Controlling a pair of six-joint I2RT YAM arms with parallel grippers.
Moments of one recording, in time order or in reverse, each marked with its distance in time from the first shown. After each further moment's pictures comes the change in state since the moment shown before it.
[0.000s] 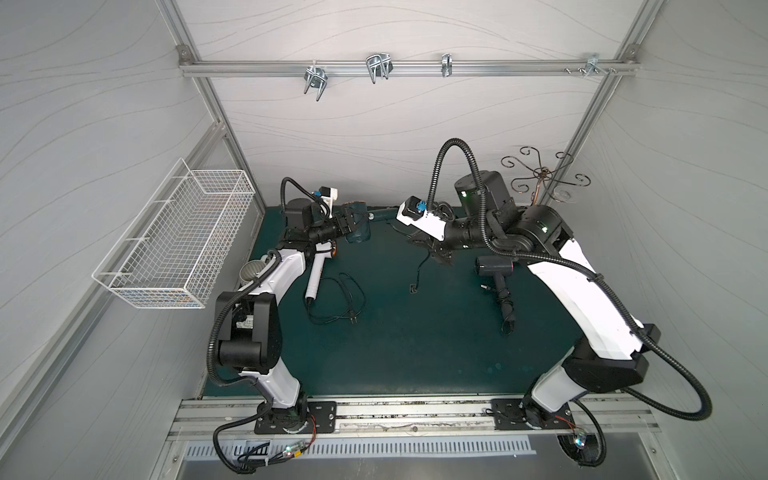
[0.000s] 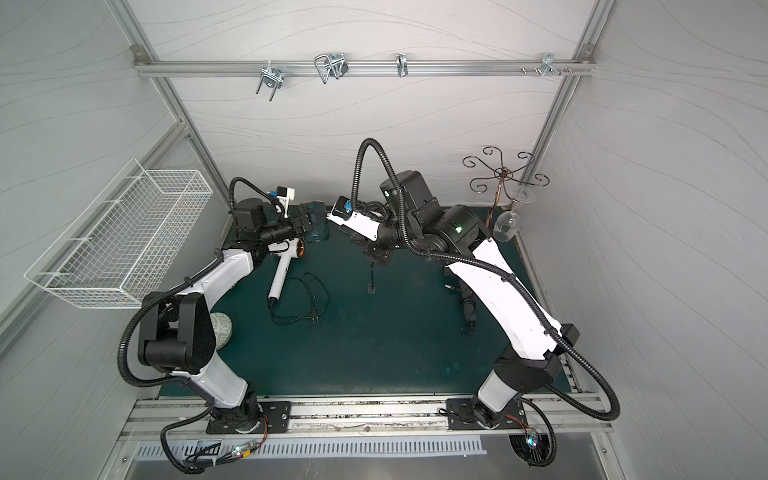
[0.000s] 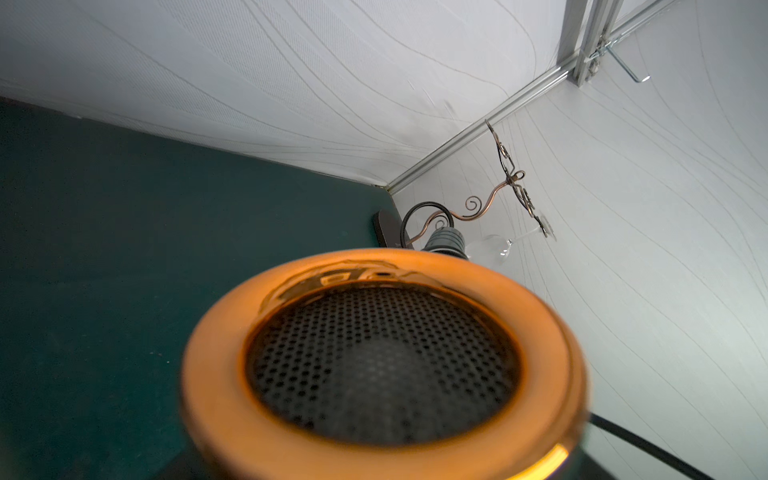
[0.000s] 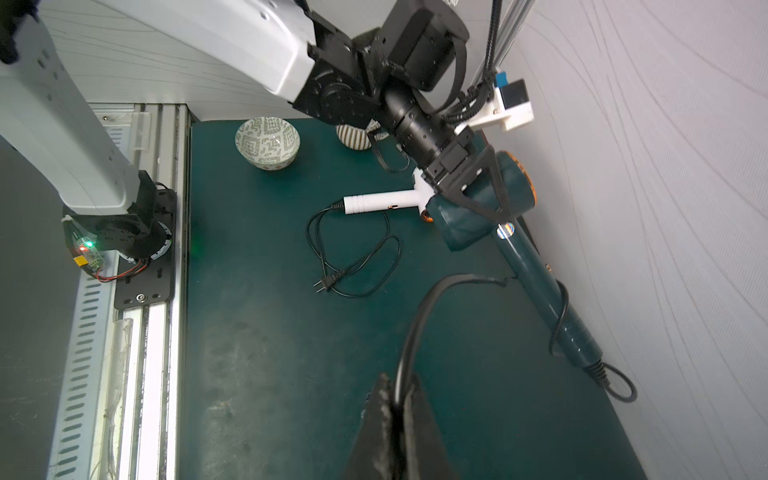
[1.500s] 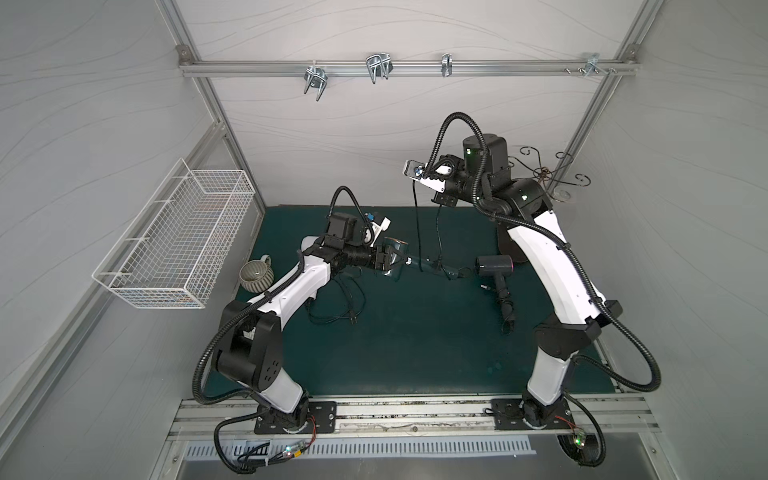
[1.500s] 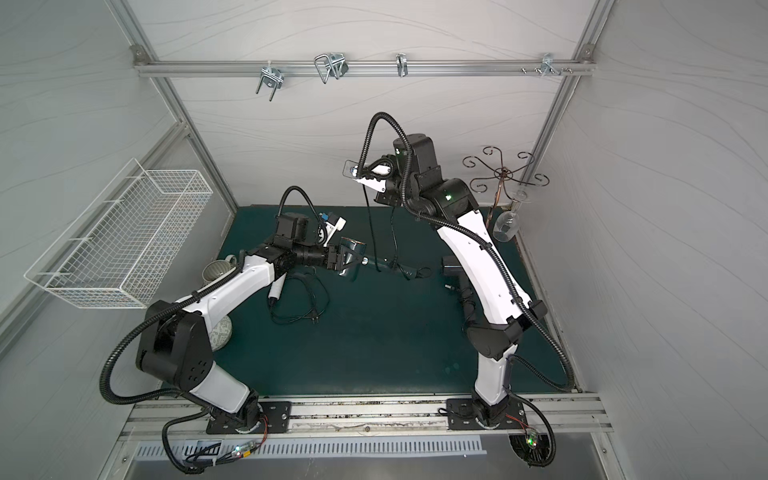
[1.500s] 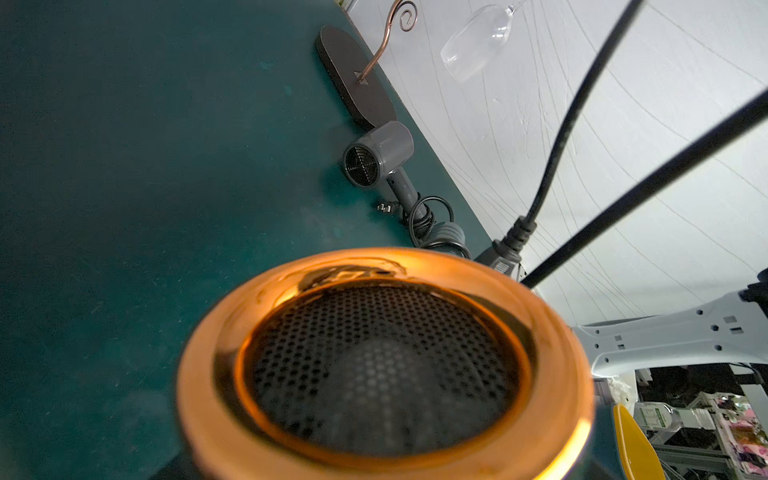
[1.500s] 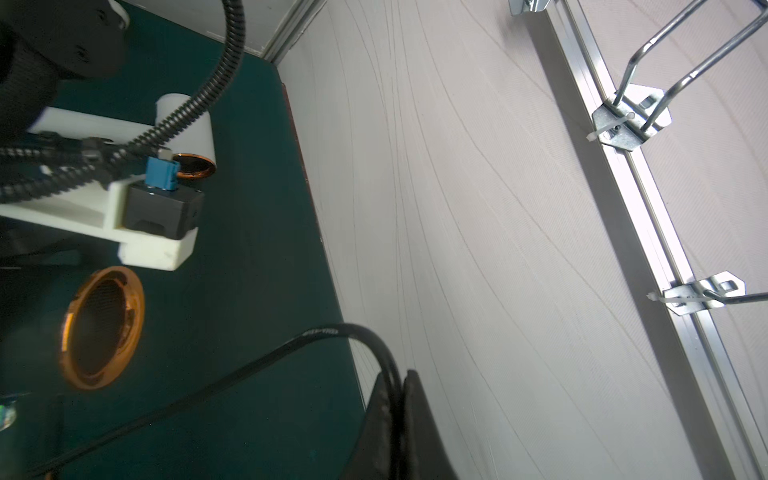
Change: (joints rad) left arm -0.290 -0.080 0.009 -0.476 -0.030 0.431; right arm -0.216 0.237 0.240 0.267 0.257 -0.486
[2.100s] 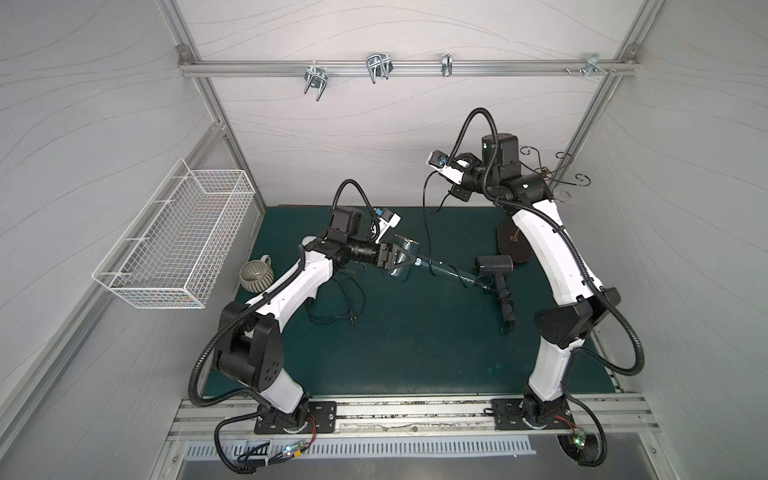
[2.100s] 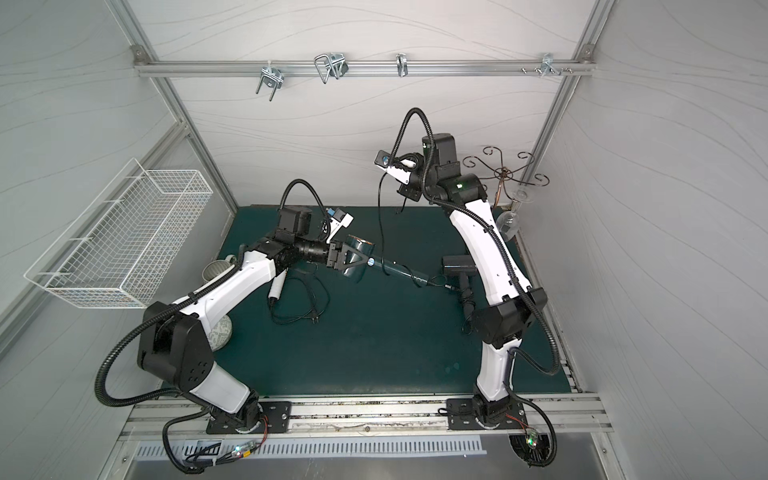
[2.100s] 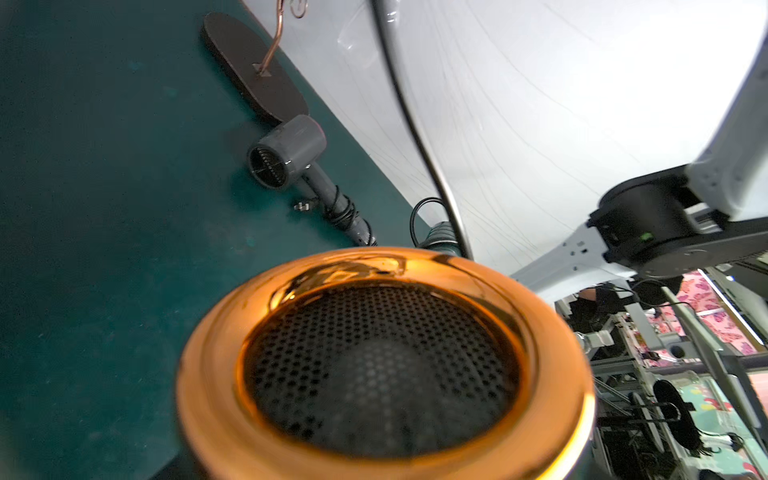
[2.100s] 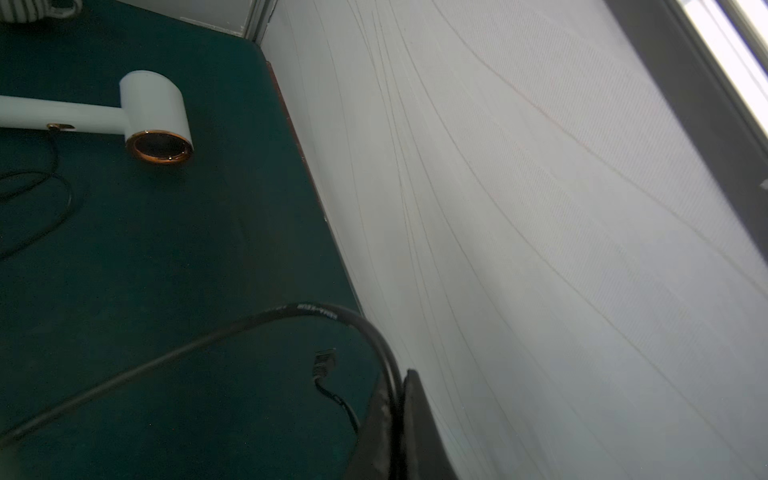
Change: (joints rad) left arm -0.027 -0.005 0.093 -0.040 0.217 -0.006; right arm -0.236 0.041 -0.138 0.090 -0.258 0.114
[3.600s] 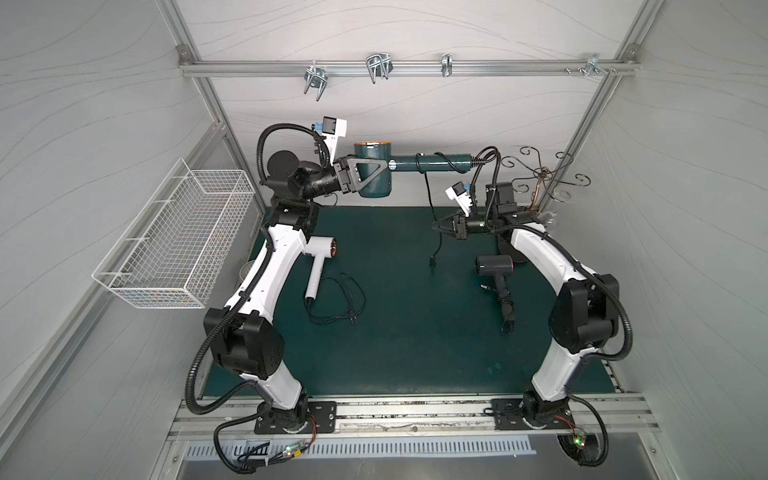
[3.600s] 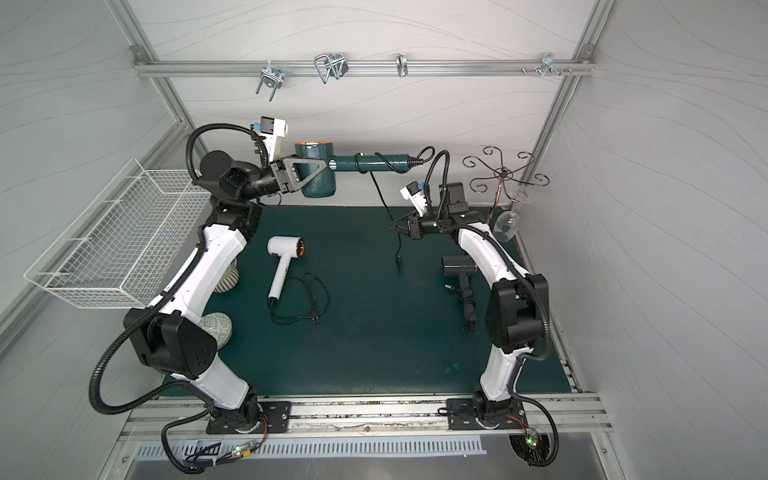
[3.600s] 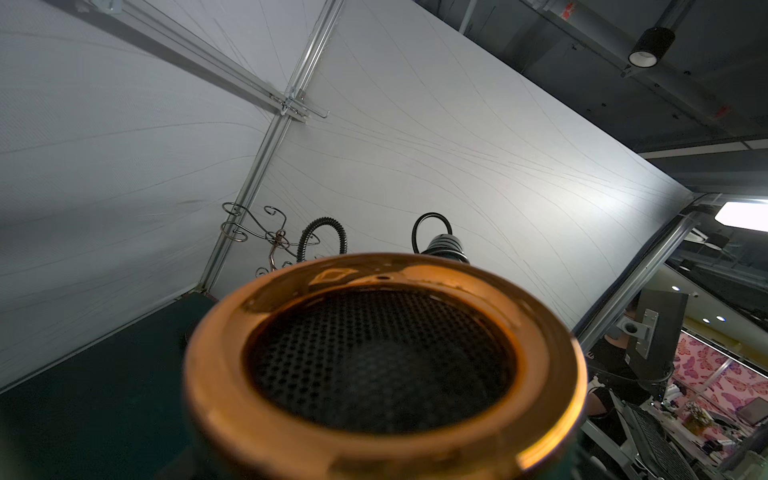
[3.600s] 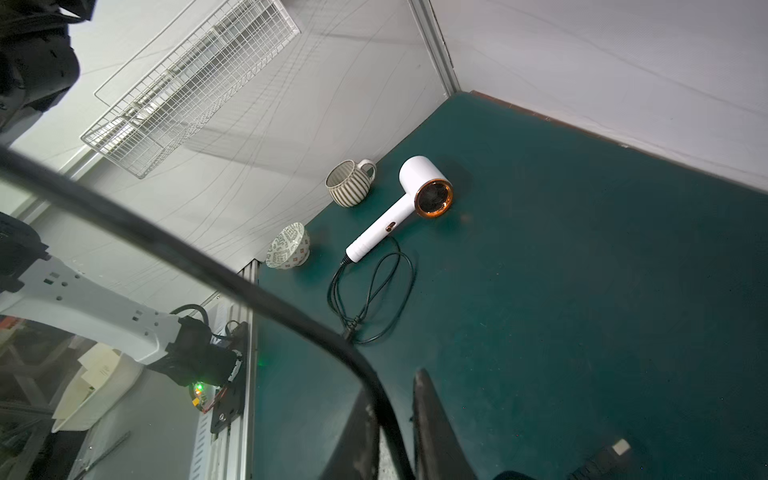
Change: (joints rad) left arm 0.210 0.062 0.397 0.787 0.082 -0.755; right arm -0.135 -0.075 -0.685 0.373 -0.767 0.806
